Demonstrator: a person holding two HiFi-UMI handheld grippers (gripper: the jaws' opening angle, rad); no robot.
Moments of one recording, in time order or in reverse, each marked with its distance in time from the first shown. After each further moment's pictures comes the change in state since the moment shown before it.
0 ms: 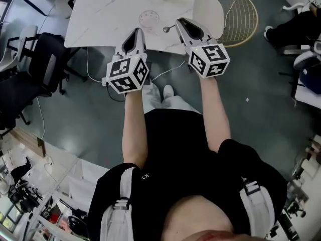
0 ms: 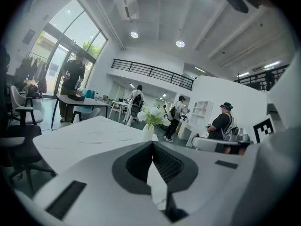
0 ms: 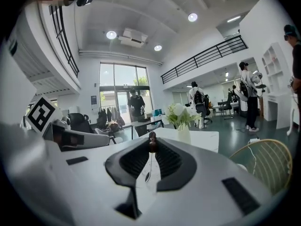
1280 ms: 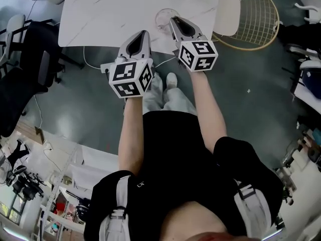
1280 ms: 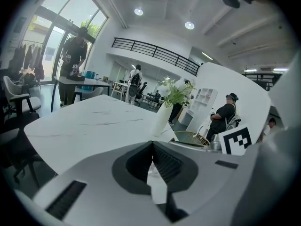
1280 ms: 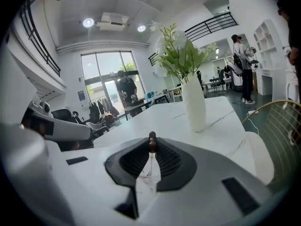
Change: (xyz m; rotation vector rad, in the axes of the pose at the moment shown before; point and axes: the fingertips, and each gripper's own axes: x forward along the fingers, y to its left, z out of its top) left arm 0.059 0.082 -0.057 -0.054 0.239 -0.014; right arm 0.136 -0.009 -0.123 0.169 0.212 -0.075
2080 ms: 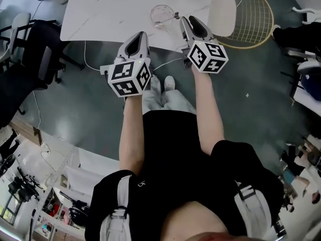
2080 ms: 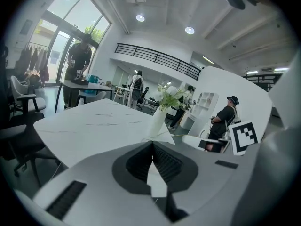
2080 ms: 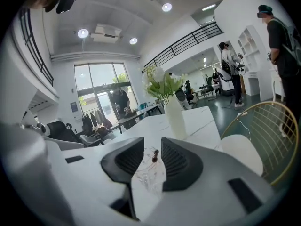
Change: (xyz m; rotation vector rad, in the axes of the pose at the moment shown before) left arm -0.033 -0.023 -0.013 -0.009 -0.067 0.028; right arm -0.069 -0.029 0.023 0.073 -0.135 -0.081
